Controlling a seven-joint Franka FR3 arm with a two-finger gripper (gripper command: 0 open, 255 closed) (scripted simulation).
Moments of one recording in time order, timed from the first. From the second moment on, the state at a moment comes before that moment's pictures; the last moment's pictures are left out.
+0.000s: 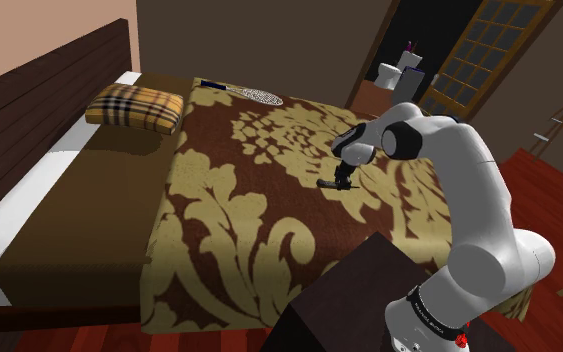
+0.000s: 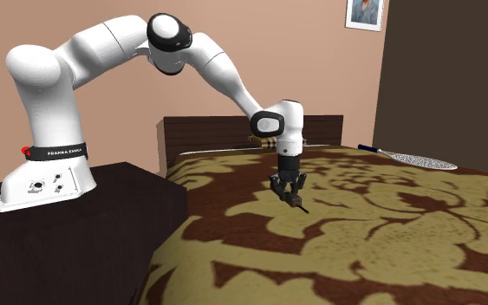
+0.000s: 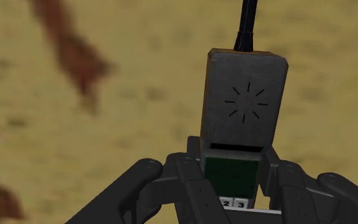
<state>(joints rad) -0.33 1.04 -0.38 -1.48 0.48 2.42 -1.96</state>
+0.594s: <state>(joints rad) -0.31 0.95 -0.41 -1.53 0.45 2.37 -1.95</state>
